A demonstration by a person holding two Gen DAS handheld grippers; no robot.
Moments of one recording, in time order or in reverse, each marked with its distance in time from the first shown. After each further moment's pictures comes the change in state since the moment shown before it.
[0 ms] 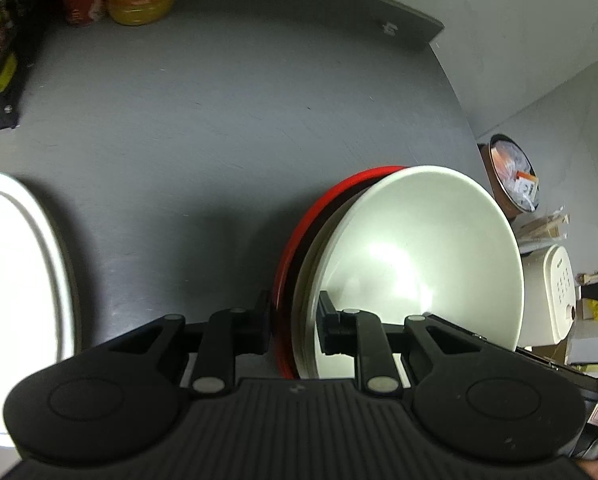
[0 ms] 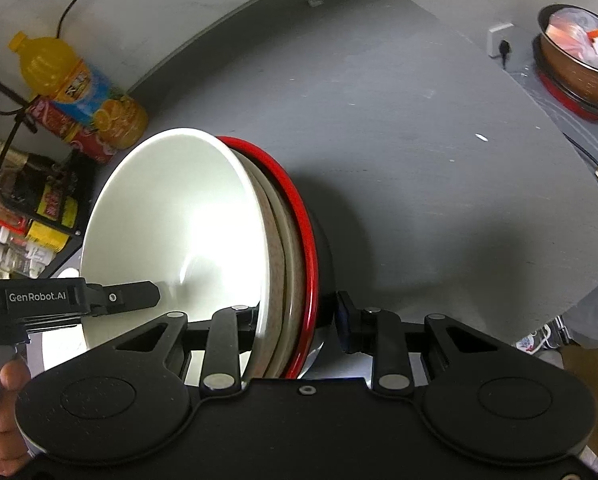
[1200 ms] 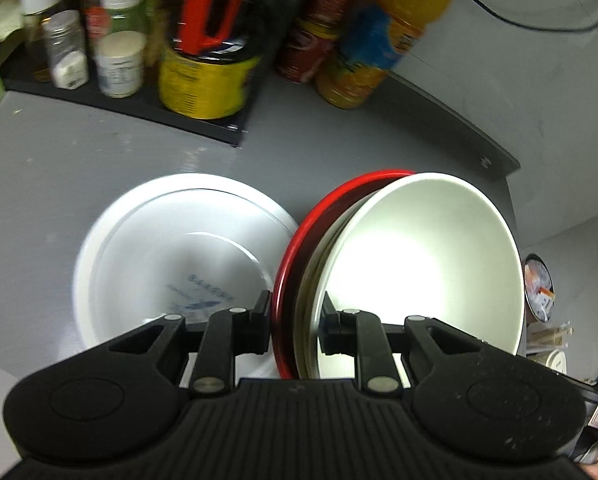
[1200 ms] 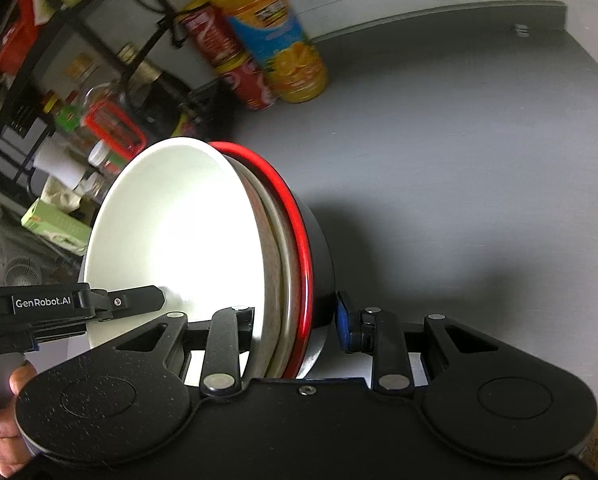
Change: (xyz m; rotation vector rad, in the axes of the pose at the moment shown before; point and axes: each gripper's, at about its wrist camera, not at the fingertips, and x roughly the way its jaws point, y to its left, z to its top) left arm -0.118 0.153 -0.030 -0.296 -0.200 0.052; right arm 0.018 0.173 -0.006 -0.280 0.054 0.145
